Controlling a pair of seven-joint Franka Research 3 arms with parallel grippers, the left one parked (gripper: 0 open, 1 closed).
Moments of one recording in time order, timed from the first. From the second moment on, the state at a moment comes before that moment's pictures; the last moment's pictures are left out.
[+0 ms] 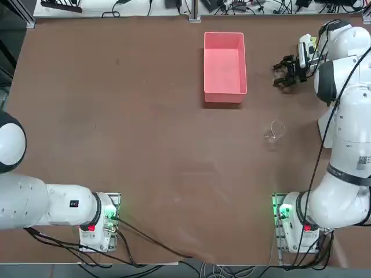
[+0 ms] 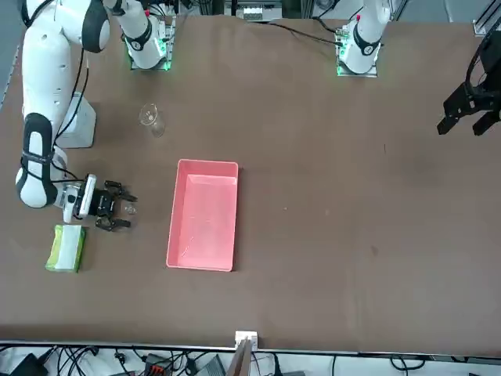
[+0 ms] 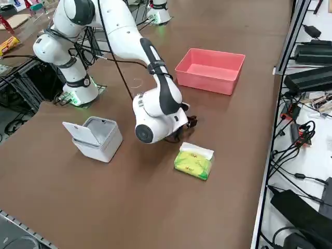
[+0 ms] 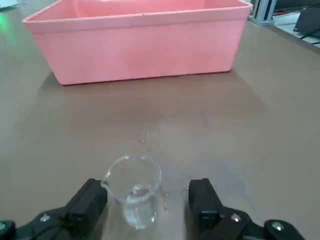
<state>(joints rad) 0.18 0.90 -0.60 -1.72 1.41 1.64 -2.54</state>
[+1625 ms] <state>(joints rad) 0.38 0.70 -1.05 -1.74 1.10 1.68 -2.06</state>
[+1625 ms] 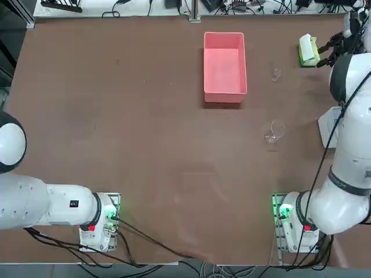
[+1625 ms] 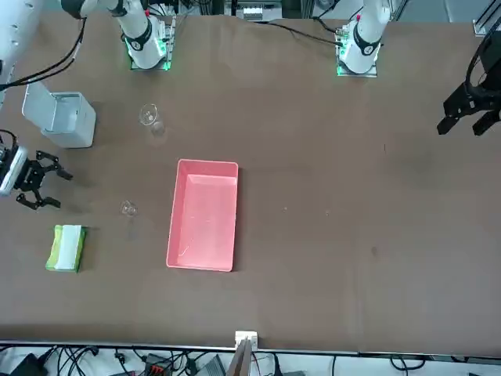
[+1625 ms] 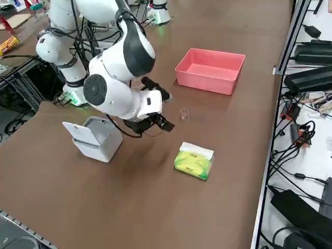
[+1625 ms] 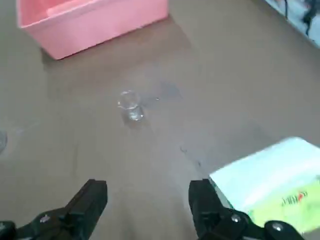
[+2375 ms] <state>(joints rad) 0.45 0.75 -1.05 -1.54 0.82 1.83 -1.18</state>
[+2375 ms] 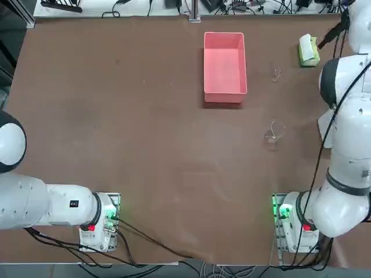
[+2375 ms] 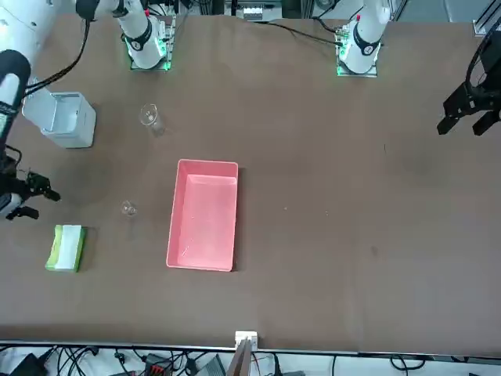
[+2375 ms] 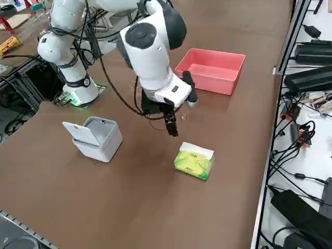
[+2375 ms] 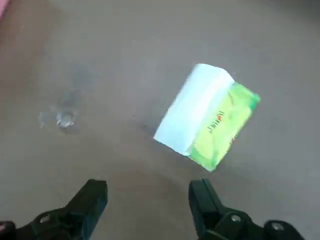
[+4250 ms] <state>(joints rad) 0.24 1.02 -0.84 -1.20 0.72 1.90 -0.38</state>
